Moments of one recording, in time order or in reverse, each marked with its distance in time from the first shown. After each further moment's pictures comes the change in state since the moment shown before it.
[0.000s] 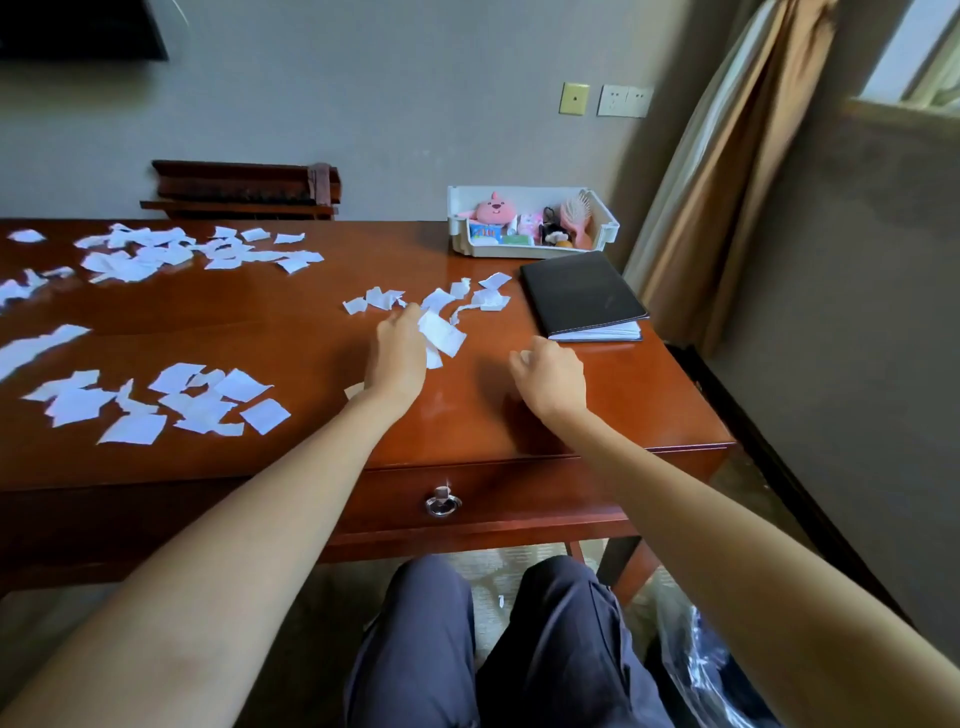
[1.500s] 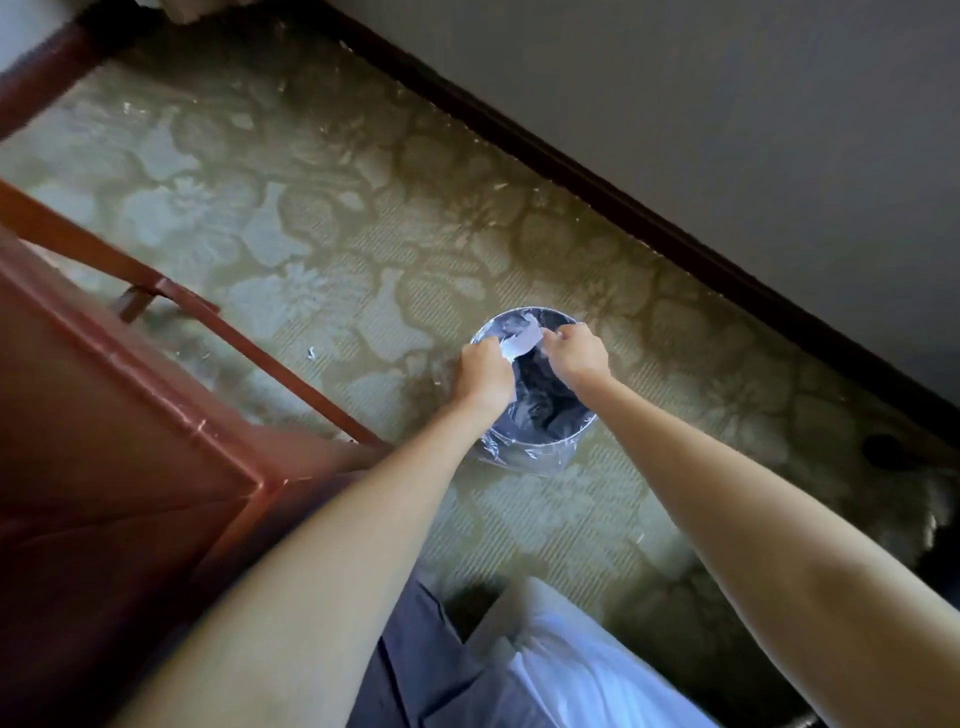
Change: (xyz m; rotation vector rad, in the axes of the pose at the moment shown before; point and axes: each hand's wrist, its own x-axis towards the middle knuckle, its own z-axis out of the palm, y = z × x) left_hand -0.233 0.235 0.433 0.182 -1.254 0.300; right_hand -0.112 0.508 -0.022 0.247 0.040 1.272
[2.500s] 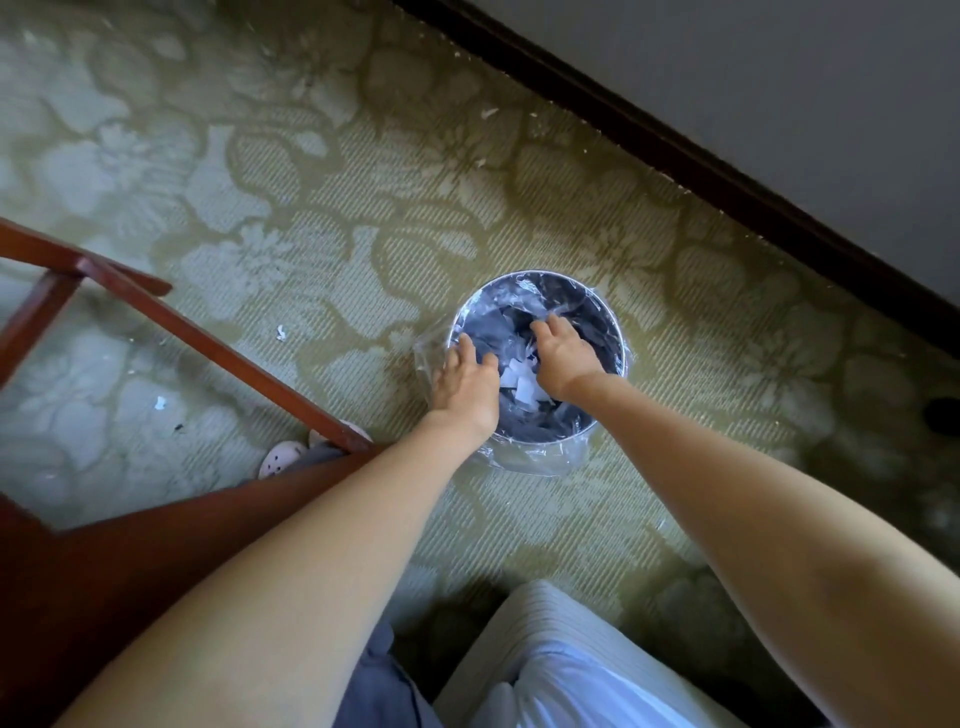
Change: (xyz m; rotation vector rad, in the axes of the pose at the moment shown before) left_hand 0.071 -0.040 0.073 0.499 -0.235 0.110; right_hand 0.077 0.060 0.056 -0.578 -0.259 -0.285
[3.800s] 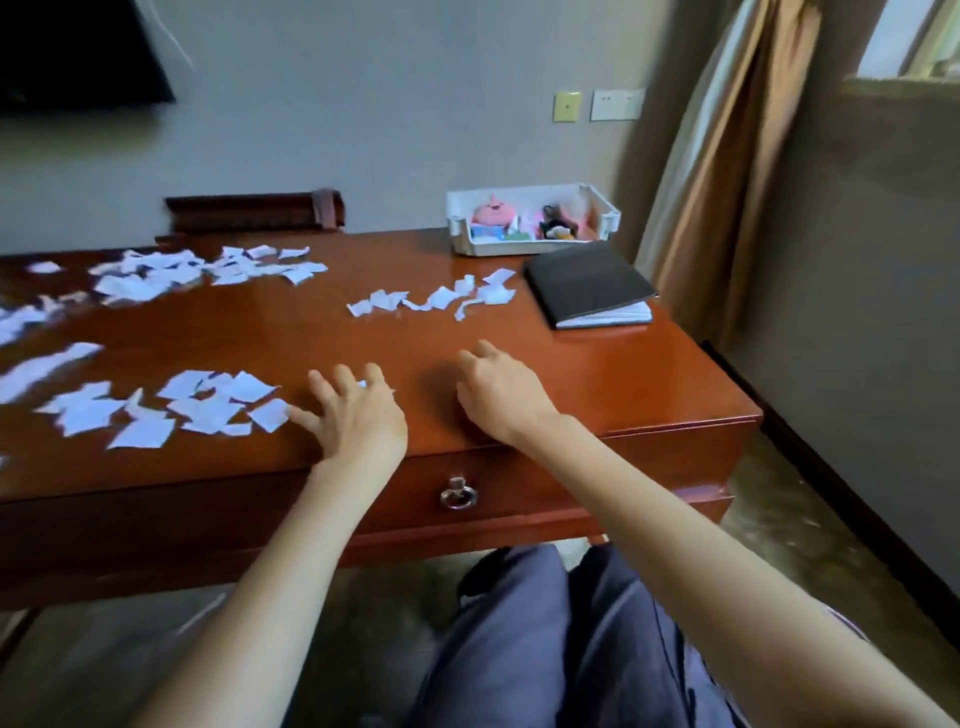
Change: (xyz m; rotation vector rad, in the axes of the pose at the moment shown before) left_hand -0.557 -0.259 -0.028 -0.413 0.948 -1.101; right_hand -0.450 -0.438 0.005 -0.340 0.533 -1.310
